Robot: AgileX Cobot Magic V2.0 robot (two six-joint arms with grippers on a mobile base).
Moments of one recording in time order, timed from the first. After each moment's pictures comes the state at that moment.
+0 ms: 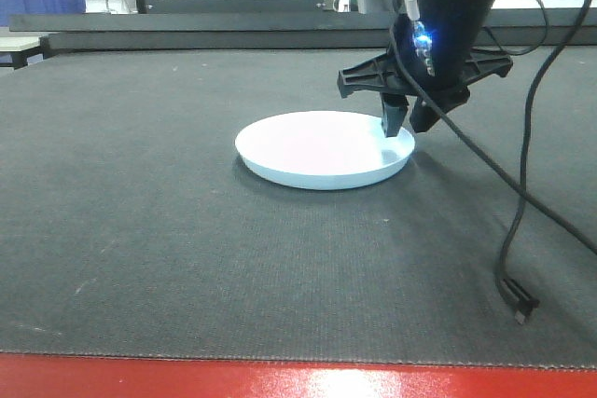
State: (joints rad) left arm -0.04 -0.02 0.03 0.01 0.01 -0.09; right arm 0.41 1.98 -1.44 -0.31 0.49 0.48
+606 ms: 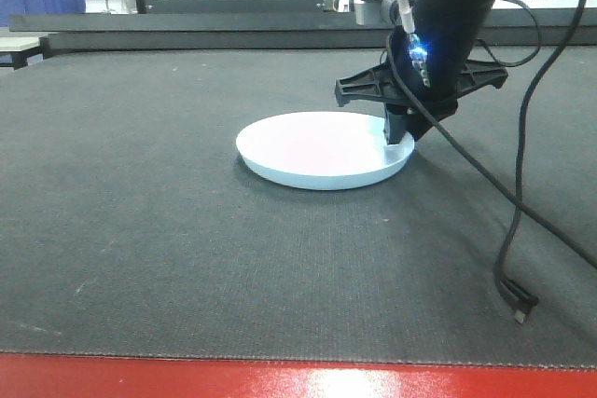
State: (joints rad) left arm -0.04 -0.02 0.03 0.01 0.01 -0.09; right arm 0.41 2.00 -1.45 -0.31 0.47 0.49
